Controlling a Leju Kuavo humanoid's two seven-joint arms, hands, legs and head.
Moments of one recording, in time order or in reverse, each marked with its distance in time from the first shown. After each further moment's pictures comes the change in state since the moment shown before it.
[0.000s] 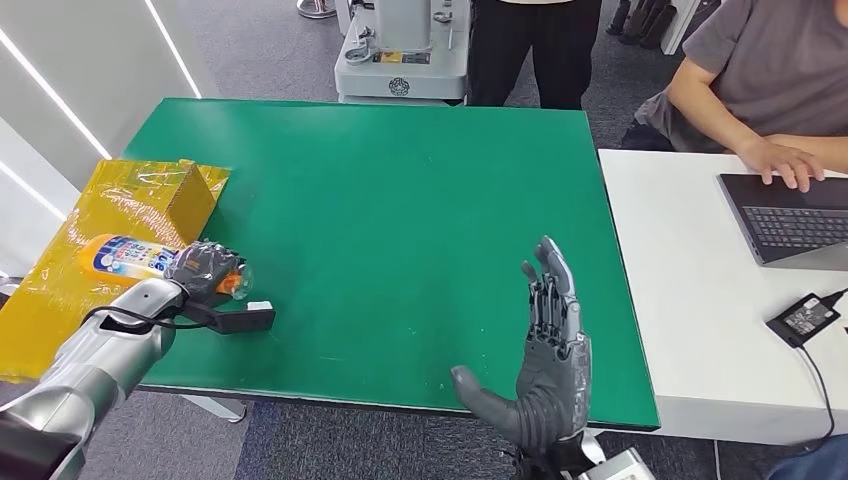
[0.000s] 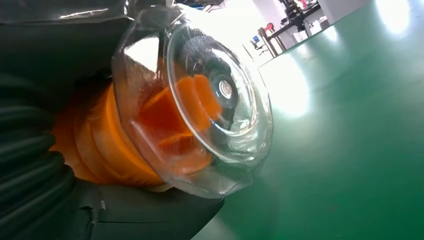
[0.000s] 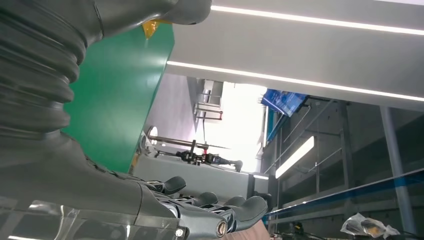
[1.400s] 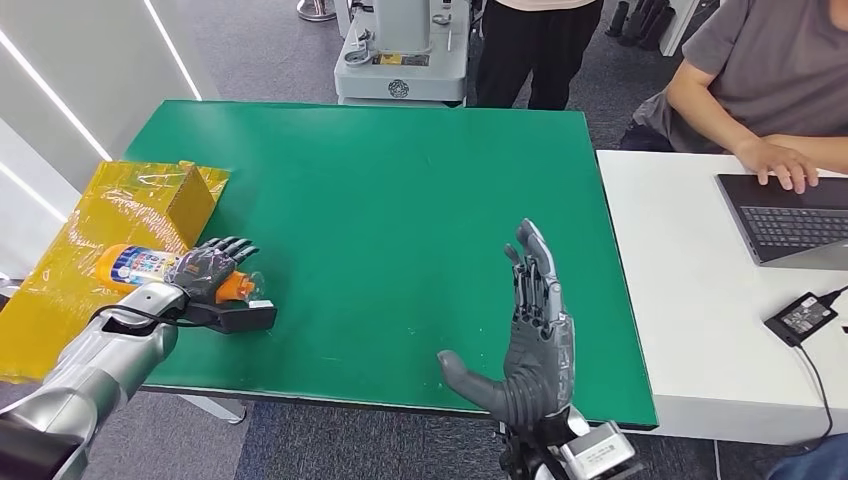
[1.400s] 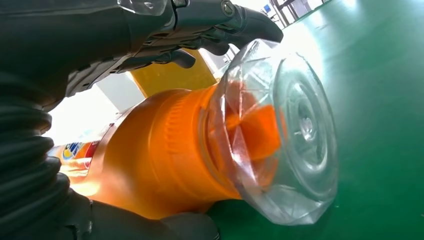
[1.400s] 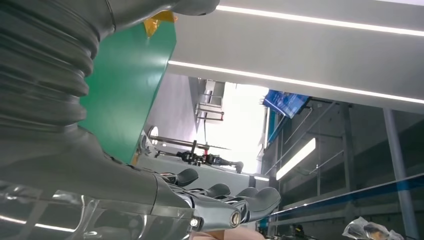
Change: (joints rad) left arm 0.007 -0.004 -0.004 0.024 0.024 -0.096 0.040; right arm -0.091 0.000 0.009 0.082 -0.024 0.018 -0.026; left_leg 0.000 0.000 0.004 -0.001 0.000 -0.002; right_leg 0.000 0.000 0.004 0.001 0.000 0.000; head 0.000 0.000
